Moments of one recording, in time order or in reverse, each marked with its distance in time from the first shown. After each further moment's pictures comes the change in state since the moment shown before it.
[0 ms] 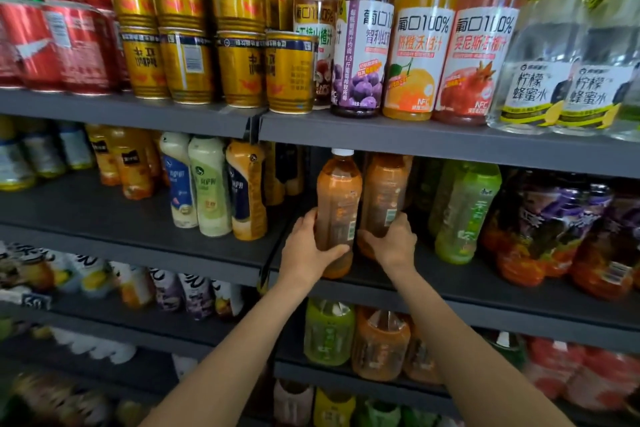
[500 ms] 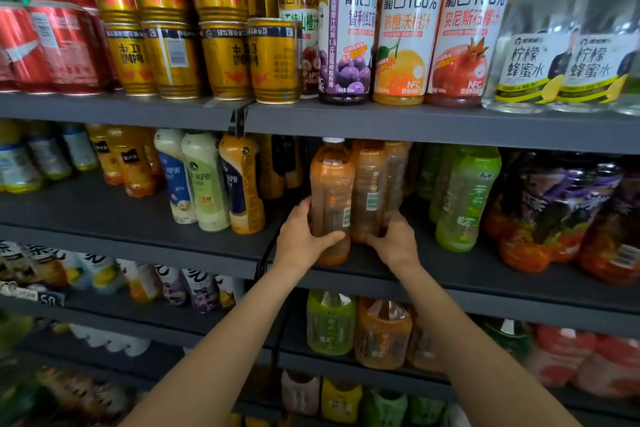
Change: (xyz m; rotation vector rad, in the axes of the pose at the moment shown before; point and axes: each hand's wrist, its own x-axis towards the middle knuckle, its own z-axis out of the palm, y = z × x) left_hand 0.006 0.004 -0.002 -0.023 0.001 -0.014; right_hand 0.004 0.019 -0.001 0.027 -0.170 -0.075
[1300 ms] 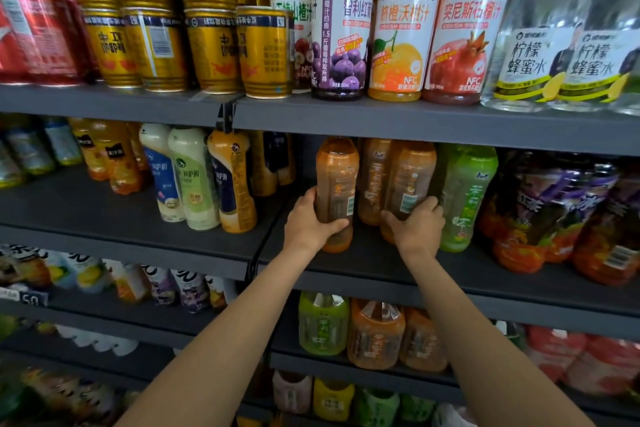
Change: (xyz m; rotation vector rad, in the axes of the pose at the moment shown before) left_hand 0.026 0.007 0.023 -0.011 -0.026 -0.064; right_hand 0.004 -0.002 -0.029 -0.109 0.368 0.131
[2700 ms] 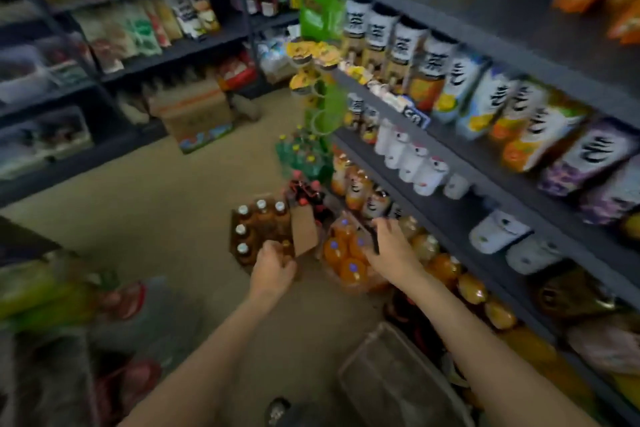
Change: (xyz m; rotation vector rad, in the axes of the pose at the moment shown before) left_hand -0.385 -0.480 -0.400 0.045 0.397 -0.972; right_hand -0.564 -0.198 0.300 -0.313 -1.288 -0.778
